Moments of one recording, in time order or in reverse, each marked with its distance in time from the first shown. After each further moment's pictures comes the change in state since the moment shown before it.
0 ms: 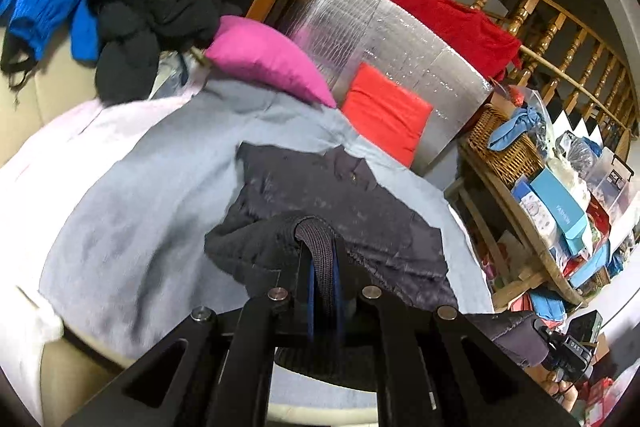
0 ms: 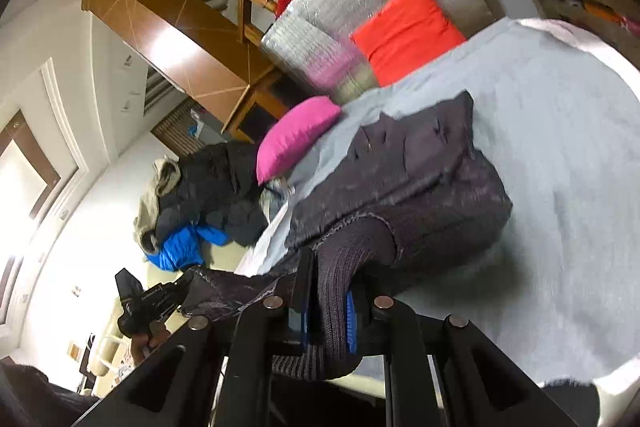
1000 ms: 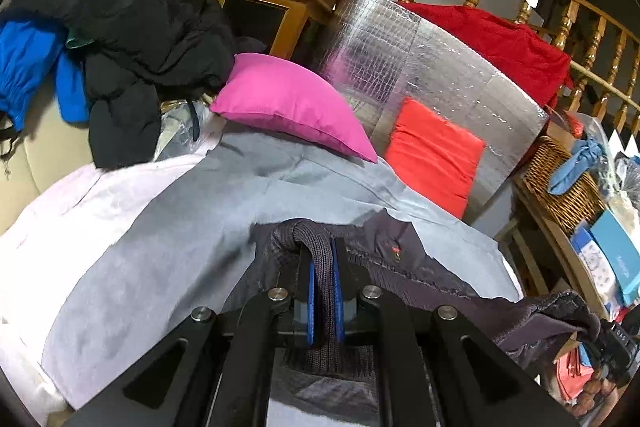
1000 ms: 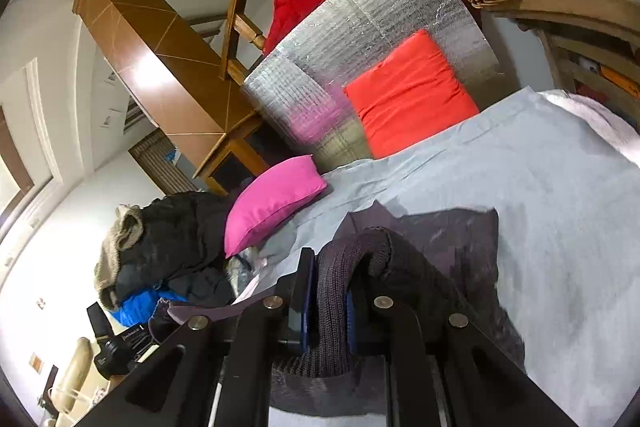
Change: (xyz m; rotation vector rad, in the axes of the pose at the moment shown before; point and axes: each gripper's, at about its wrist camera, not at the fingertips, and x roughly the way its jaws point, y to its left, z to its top) left arm 0.108 -0.023 0.101 0.004 -0.105 0.204; right arm 0.119 0.014 0.155 -0.073 -0.124 -0.113
